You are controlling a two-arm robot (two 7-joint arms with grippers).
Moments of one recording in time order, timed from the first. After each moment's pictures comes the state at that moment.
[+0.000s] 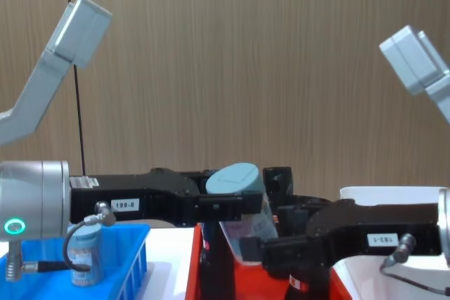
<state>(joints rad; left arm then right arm) -0.39 0.41 0.36 -1.37 -0.40 0.11 -0.90 0.28 0.29 -0.34 -1.48 0.20 0.24 0.77</state>
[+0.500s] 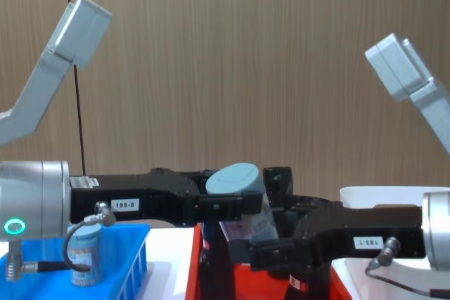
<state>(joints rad) -0.39 0.41 0.36 -1.37 -0.40 0.11 -0.90 0.31 0.27 -0.36 -1.43 0.19 0.21 0.76</state>
